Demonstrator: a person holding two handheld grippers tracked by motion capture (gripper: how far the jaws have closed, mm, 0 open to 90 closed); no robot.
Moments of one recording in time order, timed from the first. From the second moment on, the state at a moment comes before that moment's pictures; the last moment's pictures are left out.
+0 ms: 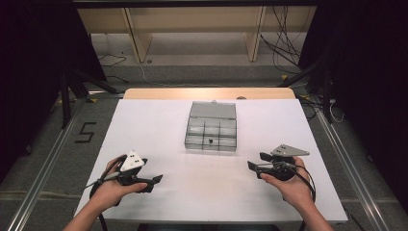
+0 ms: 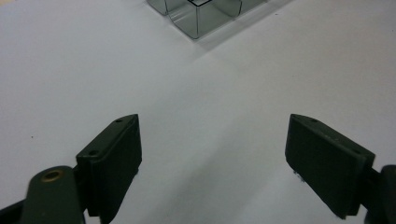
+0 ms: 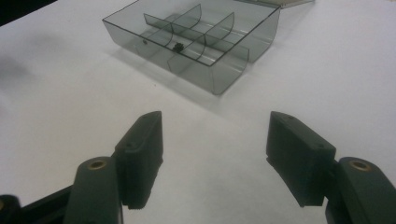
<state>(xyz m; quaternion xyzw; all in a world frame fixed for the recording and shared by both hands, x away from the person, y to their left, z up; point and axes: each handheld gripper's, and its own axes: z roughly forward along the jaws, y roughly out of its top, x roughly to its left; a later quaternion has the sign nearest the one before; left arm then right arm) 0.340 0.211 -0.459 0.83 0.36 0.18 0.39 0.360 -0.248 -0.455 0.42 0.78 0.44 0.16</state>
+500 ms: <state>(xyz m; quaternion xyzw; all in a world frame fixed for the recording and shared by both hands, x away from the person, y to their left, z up) 0.340 0.211 -0.459 0.83 0.36 0.18 0.39 0.338 -0.255 -0.462 0.42 0.78 0.43 0.16</state>
